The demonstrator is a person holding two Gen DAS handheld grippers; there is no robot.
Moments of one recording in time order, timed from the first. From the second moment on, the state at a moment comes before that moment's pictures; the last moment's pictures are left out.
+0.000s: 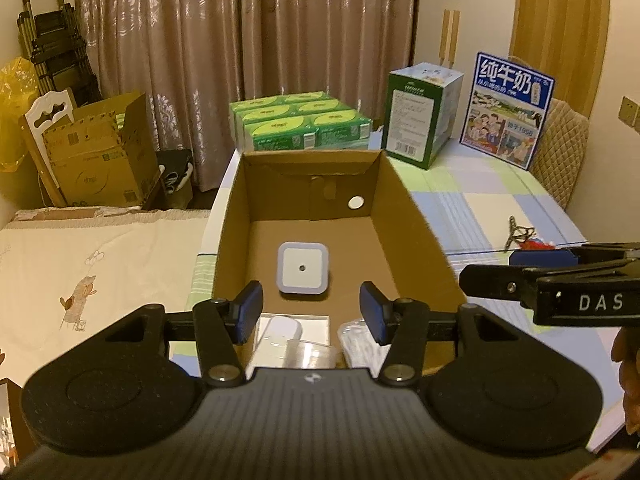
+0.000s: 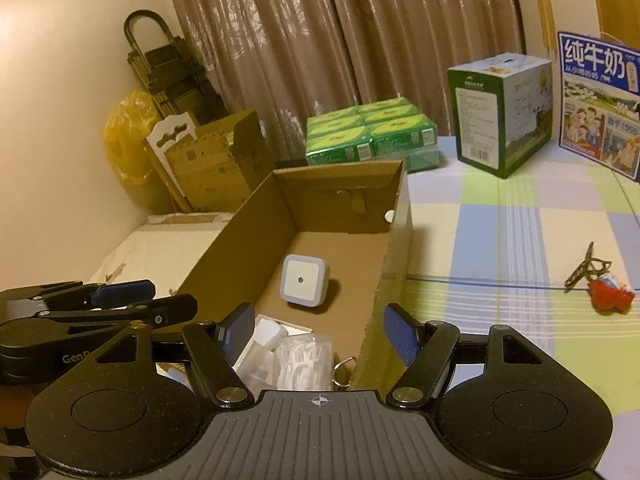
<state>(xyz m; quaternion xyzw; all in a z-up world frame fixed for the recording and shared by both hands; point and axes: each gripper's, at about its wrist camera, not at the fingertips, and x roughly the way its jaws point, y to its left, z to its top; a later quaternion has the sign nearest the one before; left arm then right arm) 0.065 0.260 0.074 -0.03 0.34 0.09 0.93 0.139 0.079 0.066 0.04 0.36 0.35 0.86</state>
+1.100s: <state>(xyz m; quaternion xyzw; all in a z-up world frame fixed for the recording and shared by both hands) 0.055 0.143 0.104 -0.03 0.31 0.02 0.95 0.107 -0.079 0.093 0.07 0.33 0.24 0.91</state>
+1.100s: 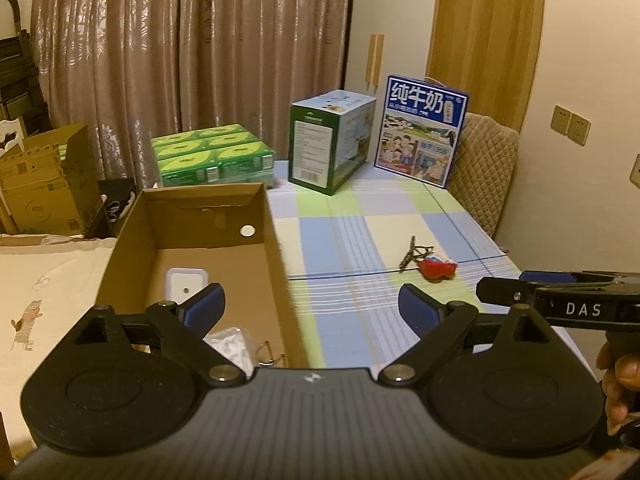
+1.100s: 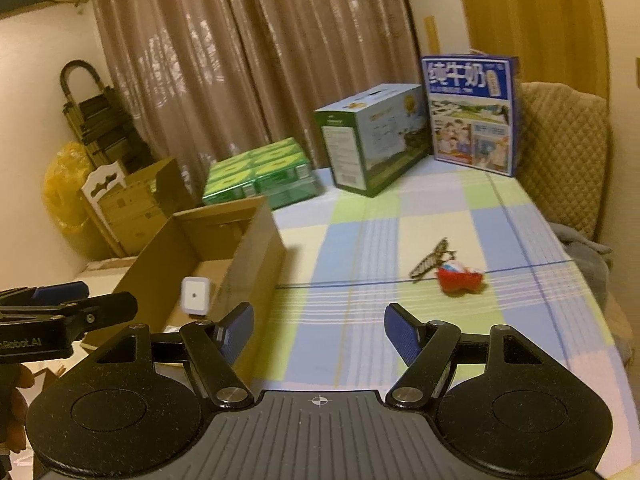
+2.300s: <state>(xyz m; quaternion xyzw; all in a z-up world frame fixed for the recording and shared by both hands) 0.135 0.053 0.069 -0.04 0.31 -0.02 0.95 0.149 -0.190 0.055 0.10 0.34 0.14 0.93</state>
